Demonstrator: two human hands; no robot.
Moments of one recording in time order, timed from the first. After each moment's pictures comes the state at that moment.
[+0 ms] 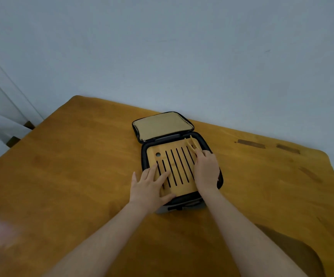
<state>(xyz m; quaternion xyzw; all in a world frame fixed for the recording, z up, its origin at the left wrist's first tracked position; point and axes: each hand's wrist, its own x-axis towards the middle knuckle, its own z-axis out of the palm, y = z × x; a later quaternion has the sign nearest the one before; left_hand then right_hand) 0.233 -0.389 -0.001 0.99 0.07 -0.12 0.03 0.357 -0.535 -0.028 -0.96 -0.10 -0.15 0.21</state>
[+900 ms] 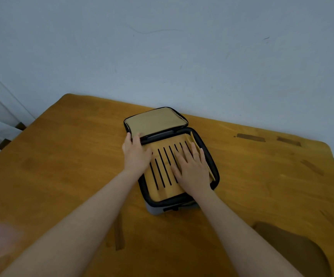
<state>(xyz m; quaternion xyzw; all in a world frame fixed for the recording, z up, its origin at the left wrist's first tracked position) 0.315 -0.350 0.012 0.87 0.29 0.07 0.38 0.344 -0.527 -0.042 -0.96 -0.26 -0.08 0.08</state>
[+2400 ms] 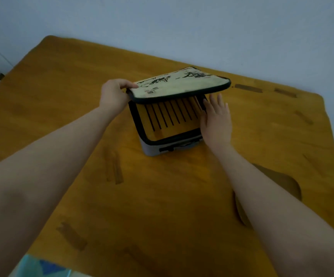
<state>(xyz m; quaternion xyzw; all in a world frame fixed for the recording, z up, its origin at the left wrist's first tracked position) 0.291 -0.309 0.025 0.89 0.22 0.11 0.39 0.321 -0.596 -0.024 -0.96 -0.19 -0.13 0.15</state>
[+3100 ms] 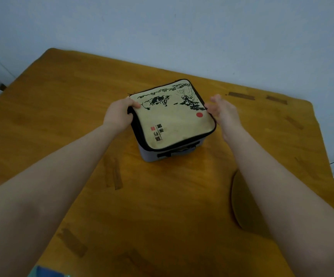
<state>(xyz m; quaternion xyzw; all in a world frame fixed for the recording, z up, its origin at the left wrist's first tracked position) 0.276 -0.316 0.006 0.95 0.14 0.06 0.29 0.338 -0.607 0.045 -0.75 0.09 0.13 0.64</state>
